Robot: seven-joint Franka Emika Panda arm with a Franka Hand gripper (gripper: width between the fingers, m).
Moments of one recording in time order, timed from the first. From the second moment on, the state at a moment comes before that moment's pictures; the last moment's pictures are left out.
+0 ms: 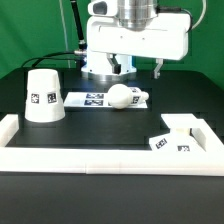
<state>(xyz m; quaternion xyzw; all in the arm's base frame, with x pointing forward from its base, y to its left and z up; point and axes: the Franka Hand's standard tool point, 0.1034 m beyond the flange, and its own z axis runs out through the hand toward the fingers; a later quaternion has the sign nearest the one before) 0.443 0.041 0.097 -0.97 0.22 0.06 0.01</state>
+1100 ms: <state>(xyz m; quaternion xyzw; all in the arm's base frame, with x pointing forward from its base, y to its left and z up) 0.397 -0.021 0.077 -0.94 0.34 0.07 0.05</state>
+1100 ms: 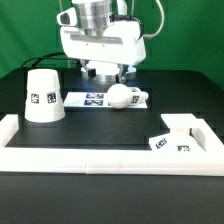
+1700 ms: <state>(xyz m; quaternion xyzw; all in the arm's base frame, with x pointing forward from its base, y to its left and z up) 0.368 -0.018 0.061 -0.90 0.41 0.09 0.07</state>
